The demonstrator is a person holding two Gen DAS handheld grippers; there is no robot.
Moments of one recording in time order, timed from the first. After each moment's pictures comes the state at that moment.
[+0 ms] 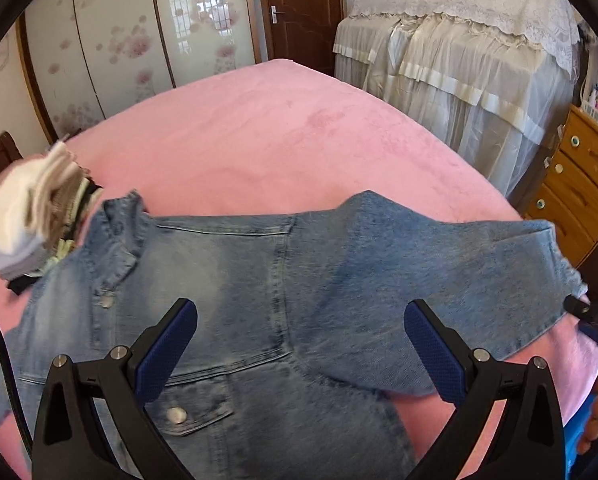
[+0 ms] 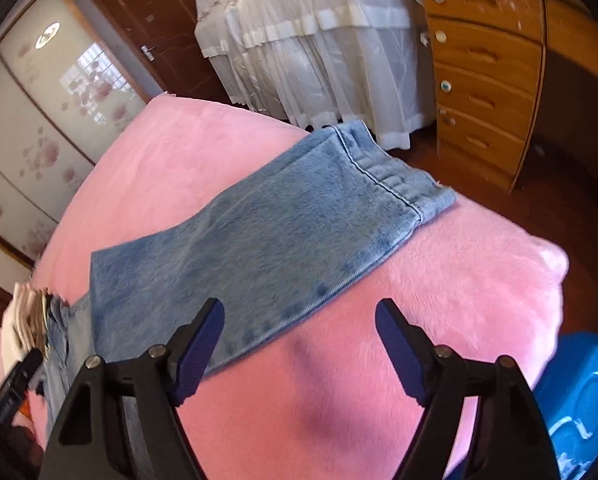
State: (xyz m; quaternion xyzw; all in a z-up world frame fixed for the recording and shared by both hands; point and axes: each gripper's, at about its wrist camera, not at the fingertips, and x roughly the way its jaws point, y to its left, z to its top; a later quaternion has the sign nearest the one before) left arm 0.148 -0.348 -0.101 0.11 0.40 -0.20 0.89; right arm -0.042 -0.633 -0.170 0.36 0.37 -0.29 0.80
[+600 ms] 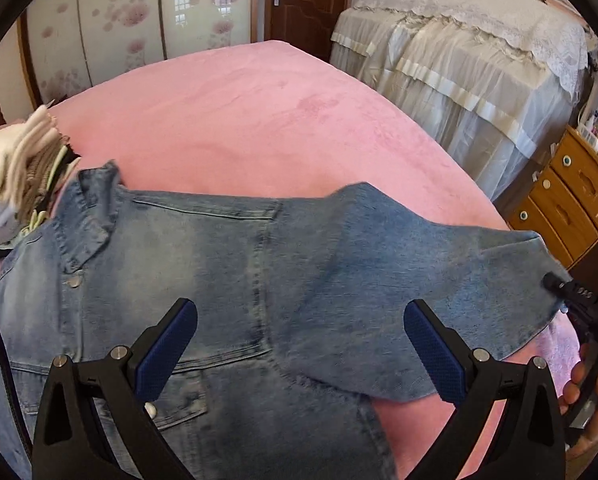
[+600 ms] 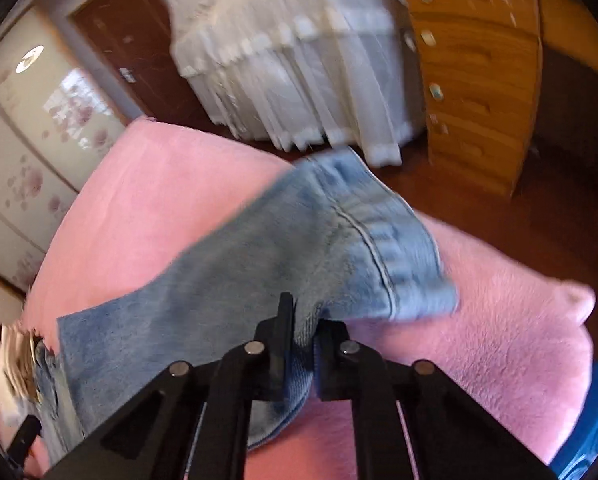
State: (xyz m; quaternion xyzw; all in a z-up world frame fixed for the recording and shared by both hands) left arm 0.163 -0.329 -0.107 0.06 0.44 -0.22 0.87; right arm -0.007 -0.639 -0.145 0.31 0.31 -0.29 0.85
